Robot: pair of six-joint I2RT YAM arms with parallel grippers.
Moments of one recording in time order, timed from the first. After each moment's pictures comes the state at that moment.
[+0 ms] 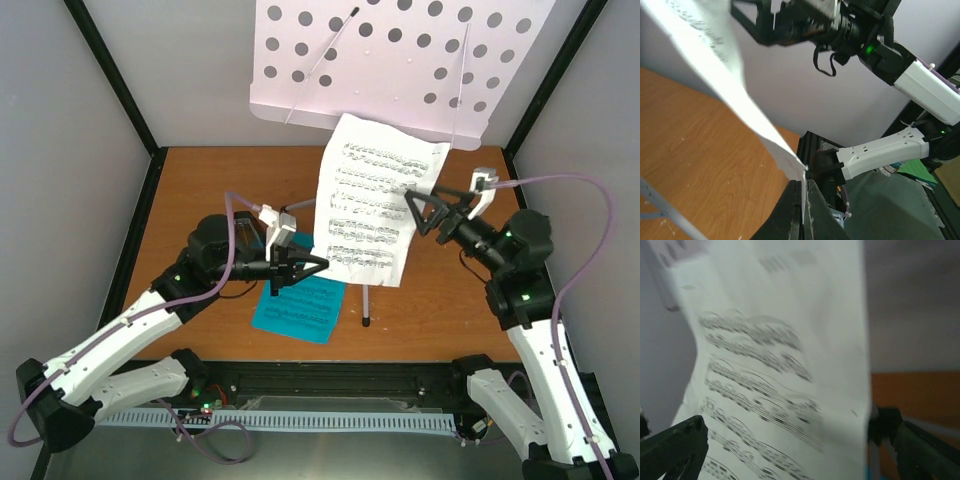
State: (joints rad) left arm -0.76 0.92 0.89 -0.07 0.72 -0.32; right arm 0.18 0.76 0.95 -0.09 -0.55 0.56
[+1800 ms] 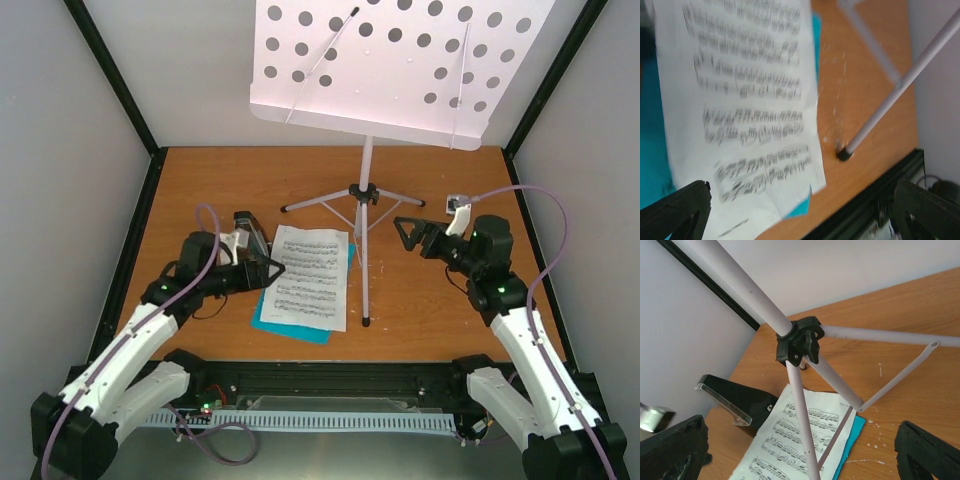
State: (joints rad) left arm -0.38 0.86 0.60 -0.49 0.49 -0.64; right arm 0.18 0.81 0.72 -0.22 -0.46 0.51
